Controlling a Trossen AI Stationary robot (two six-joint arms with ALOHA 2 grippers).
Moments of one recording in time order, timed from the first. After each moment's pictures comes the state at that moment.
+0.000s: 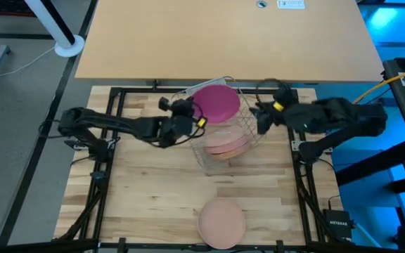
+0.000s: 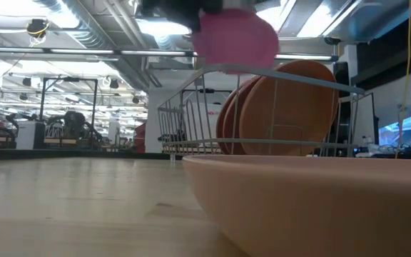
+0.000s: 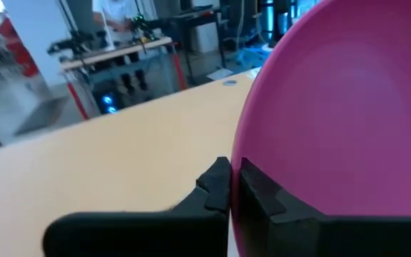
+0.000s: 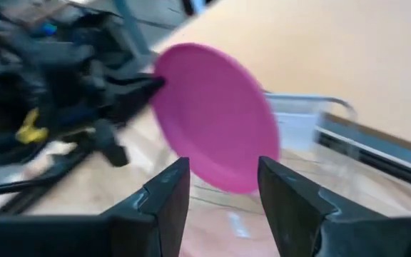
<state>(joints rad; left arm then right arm) -0.06 1.61 1.33 -0.13 -1.25 -0.25 0.21 1.16 1.57 -1.04 0.70 0.81</state>
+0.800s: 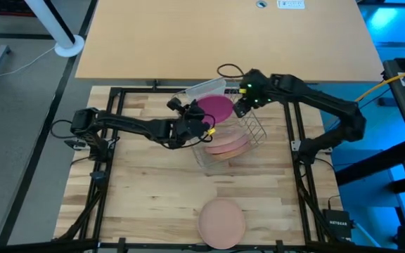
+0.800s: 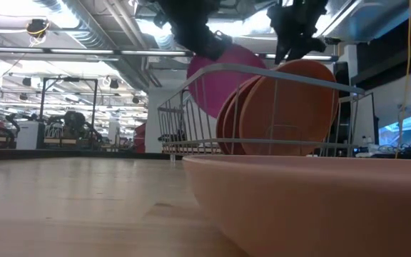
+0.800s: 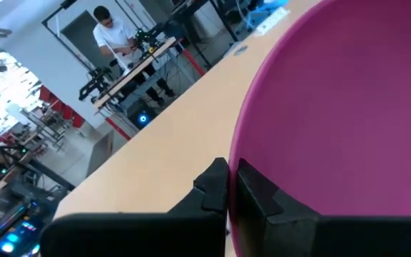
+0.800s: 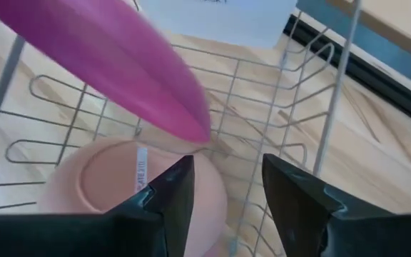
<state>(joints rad) 0.00 1.75 1.33 -0.13 -1.27 0.07 -0.42 1.42 1.46 -1.07 0.08 0.44</state>
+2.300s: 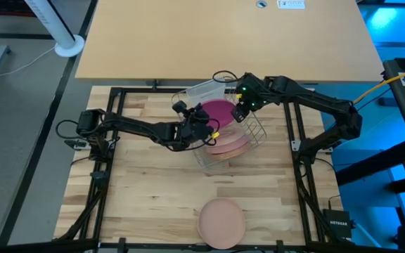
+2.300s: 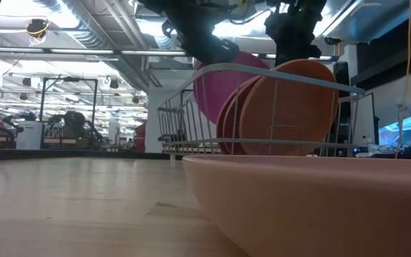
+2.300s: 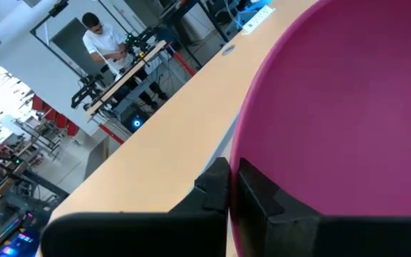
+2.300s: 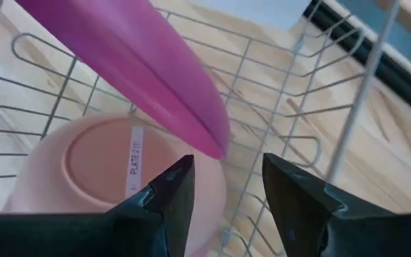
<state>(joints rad) -0.01 1.81 1.33 -0.07 -1.24 0.11 -0.41 1.46 1.44 -1.08 0.05 0.36</state>
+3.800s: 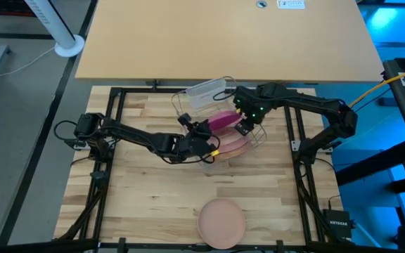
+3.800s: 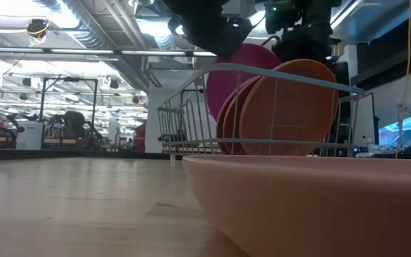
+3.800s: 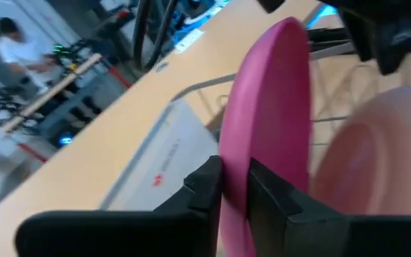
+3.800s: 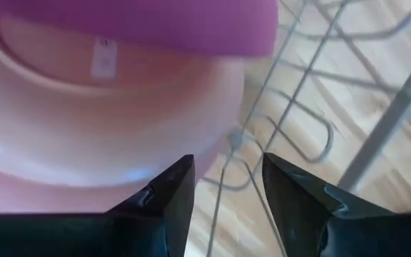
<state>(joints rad) -0.14 1.81 1.33 -0.08 -1.08 0.01 -0.39 1.52 1.35 -1.25 -0.12 0.37</state>
